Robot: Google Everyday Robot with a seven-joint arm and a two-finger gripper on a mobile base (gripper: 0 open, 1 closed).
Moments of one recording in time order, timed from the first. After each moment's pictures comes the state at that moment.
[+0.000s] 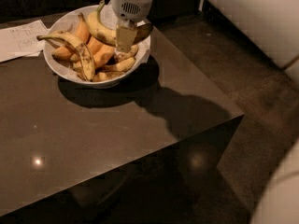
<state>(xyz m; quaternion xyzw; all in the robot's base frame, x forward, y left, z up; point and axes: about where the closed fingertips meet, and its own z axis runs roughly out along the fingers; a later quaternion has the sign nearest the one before) 0.608 0.050 0.970 -0.68 0.70 -0.01 0.21</state>
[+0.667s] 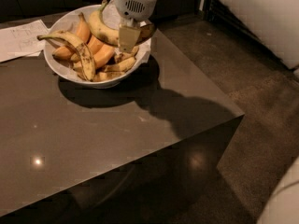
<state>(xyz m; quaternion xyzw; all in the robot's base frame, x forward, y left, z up) 0.598 0.040 0.974 -0.68 0.70 -0.01 0.20</state>
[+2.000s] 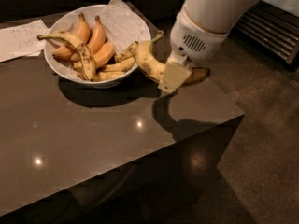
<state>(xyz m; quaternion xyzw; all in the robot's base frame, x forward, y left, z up) 0.477 -0.056 0.953 -0.55 0.81 0.06 0.18</state>
